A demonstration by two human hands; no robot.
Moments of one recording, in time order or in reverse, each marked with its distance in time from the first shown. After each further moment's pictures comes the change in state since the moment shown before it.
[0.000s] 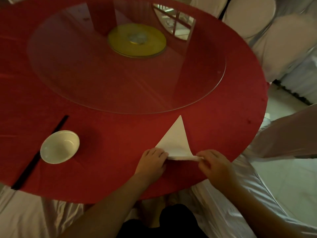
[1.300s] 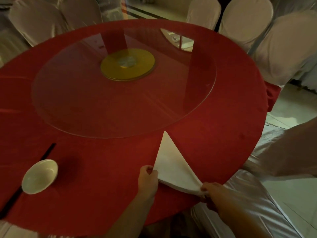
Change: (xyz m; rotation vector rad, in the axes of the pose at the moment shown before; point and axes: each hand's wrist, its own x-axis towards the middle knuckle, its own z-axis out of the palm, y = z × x) left_hand 0.082 0.088 0.010 -0.978 0.347 -1.059; right_hand 0.004 0.118 0.012 0.817 -0.359 1.280
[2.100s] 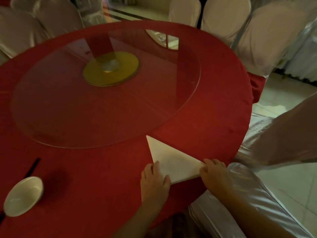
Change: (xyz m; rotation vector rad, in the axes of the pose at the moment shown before) left_hand -0.020 -0.007 0.032 0.825 -0.075 0.594; right_hand 0.027 -0.021 -0.029 -0.840 0.438 -0.704
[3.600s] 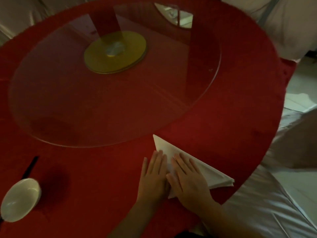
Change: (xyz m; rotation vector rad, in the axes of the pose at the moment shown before) left_hand 0.047 -0.019 -0.021 0.356 -0.032 0.367; right_hand 0.008 -0.094 0.044 0.070 -0.177 -0.501
